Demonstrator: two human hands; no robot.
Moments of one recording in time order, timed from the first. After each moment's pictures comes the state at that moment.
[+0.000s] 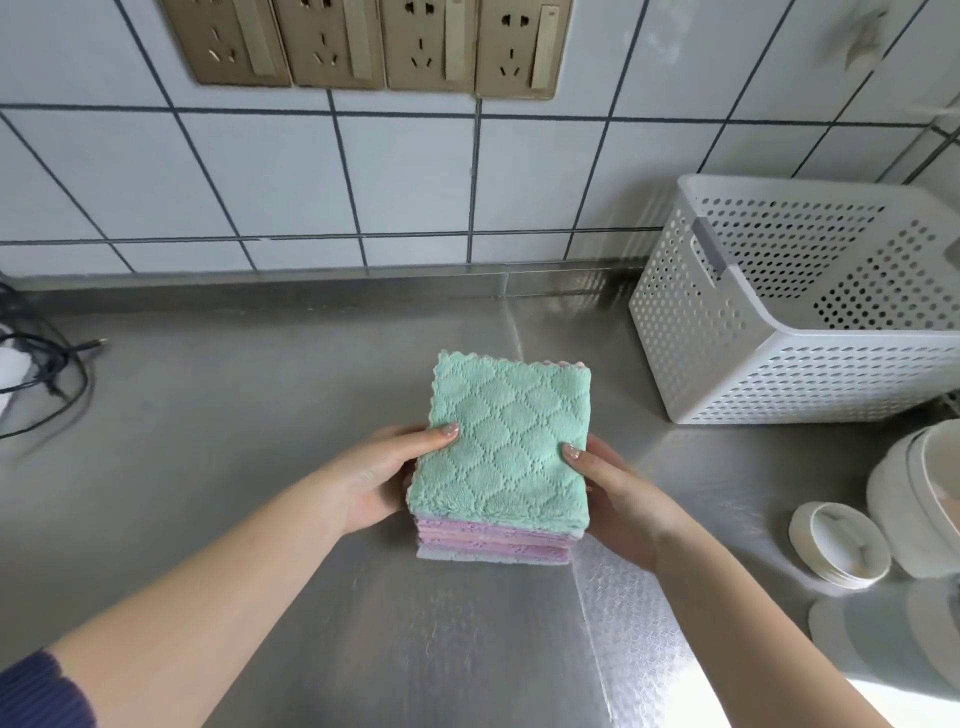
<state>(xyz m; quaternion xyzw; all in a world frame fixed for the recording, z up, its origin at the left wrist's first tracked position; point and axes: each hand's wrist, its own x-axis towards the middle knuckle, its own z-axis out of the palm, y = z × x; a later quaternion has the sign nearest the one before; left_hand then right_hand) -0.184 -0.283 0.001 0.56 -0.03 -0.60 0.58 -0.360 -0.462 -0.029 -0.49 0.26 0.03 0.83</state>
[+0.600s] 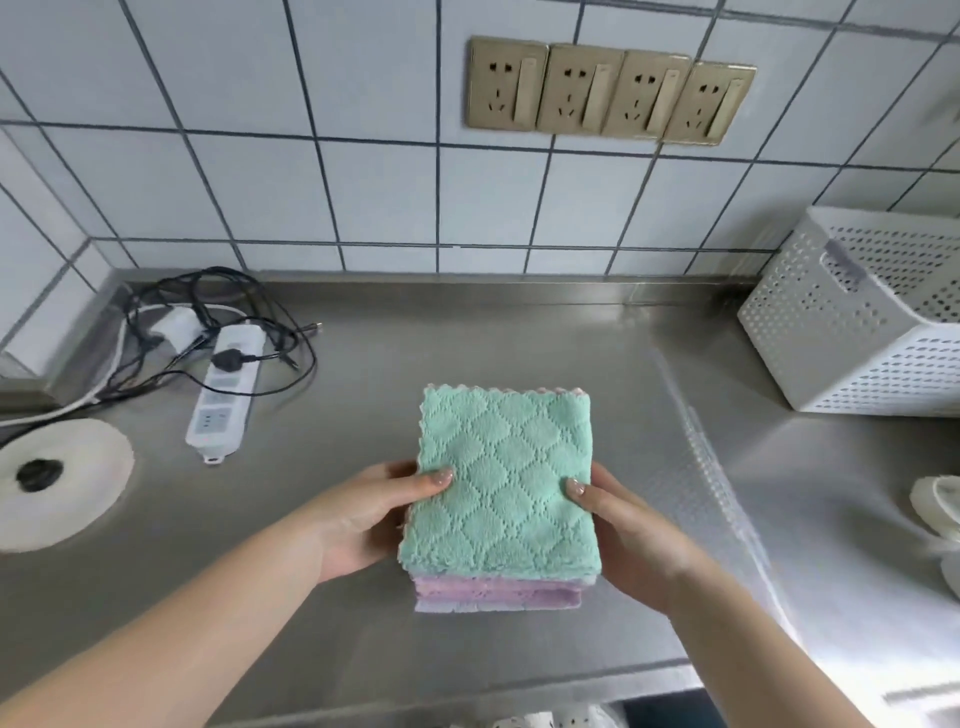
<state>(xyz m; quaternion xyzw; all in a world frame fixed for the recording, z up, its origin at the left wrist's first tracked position) -0.130 -0.019 0.037 0.54 -0.05 -0.60 0.59 -0.299 -0.213 0.027 -0.52 0.21 0.07 0.83</state>
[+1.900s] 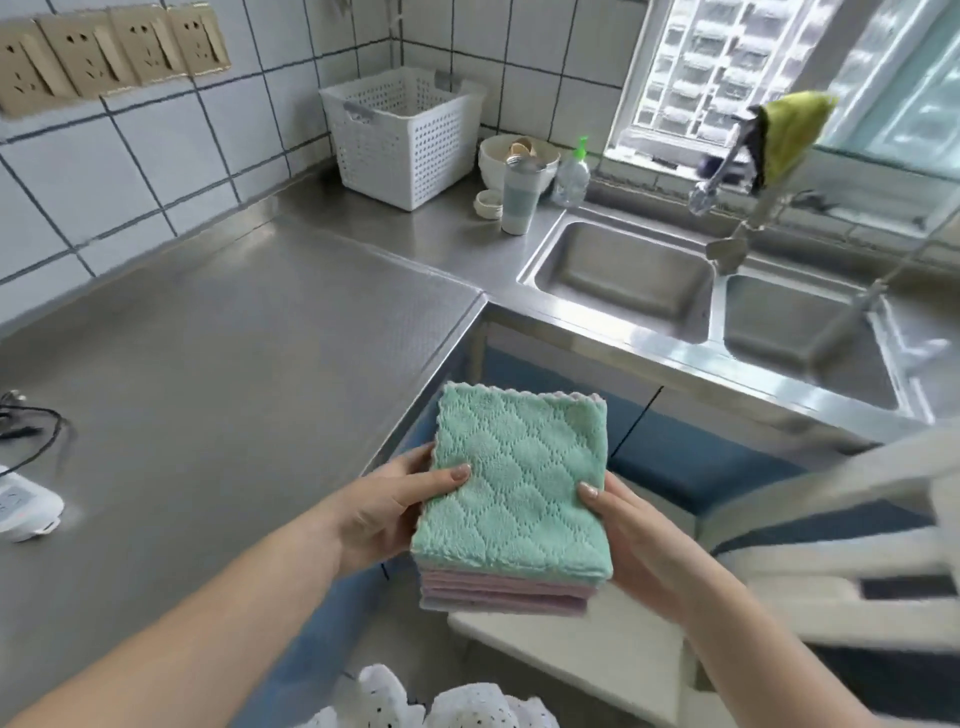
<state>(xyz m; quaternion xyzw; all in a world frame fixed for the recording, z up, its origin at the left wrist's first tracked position) -0.256 0.165 0.055 0.42 -0.32 -0.81 0.26 -0.502 0.215 0.042 -0.32 0.46 -0.36 0.74</state>
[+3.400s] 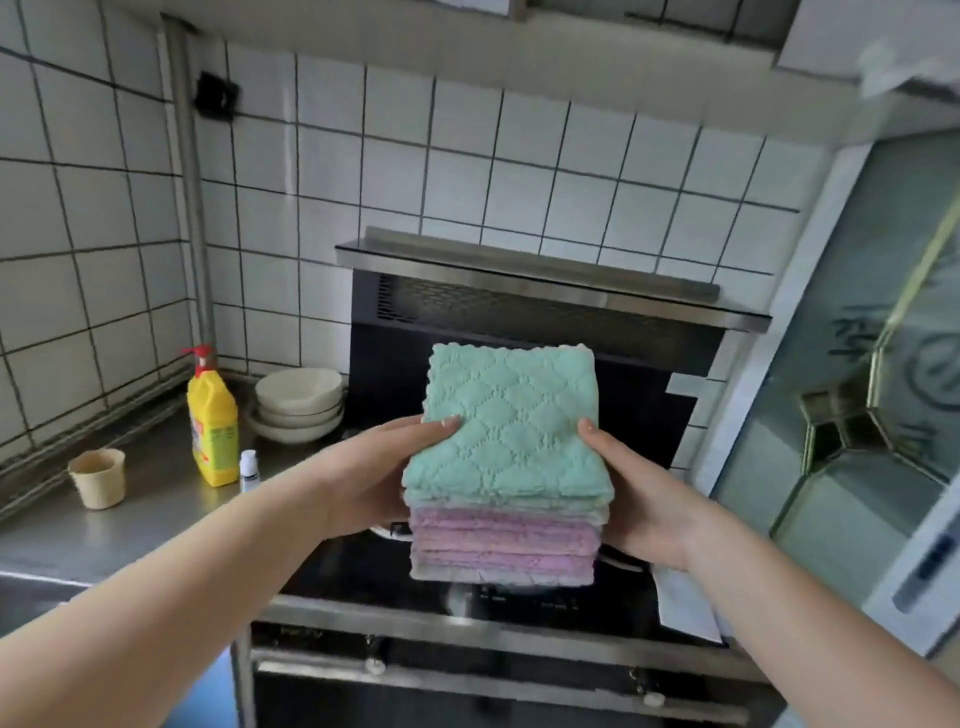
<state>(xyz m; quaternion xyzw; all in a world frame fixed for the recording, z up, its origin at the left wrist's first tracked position) -0.926 0.670 0.268 -0.24 -0.56 -0.67 -0.42 -0.803 0.881 0.278 0.10 0.58 -0.81 0.07</state>
